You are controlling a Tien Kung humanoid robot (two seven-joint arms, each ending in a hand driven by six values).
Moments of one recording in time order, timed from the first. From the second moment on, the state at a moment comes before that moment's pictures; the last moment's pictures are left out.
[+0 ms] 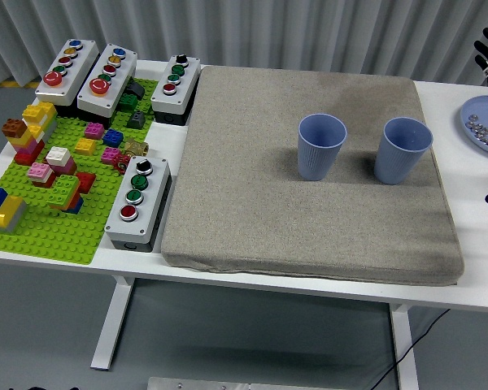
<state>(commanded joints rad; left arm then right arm) -0.16 0.09 -0.86 -0.18 0.95 -0.11 0.26 0.50 -0.23 1.39 1.14 -0.92 -0.06 0.08</state>
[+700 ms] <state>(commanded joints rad) -0.17 0.08 -0.86 -0.18 0.96 -0.12 0.26 0.41 -0.24 1.40 1.13 -1.07 0.12 -0.07</state>
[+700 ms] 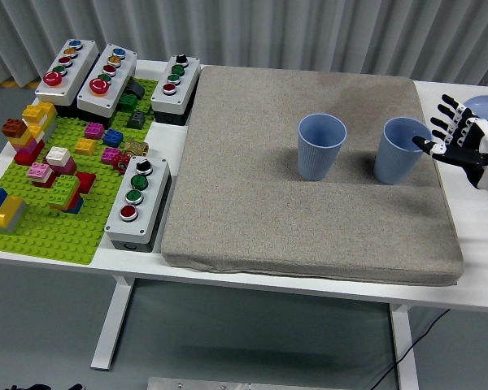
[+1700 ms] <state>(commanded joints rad) -0.17 0.08 -0.86 -0.18 0.96 -0.12 0.26 0.34 -0.24 1.36 1.18 -1.08 0.09 -0.06</state>
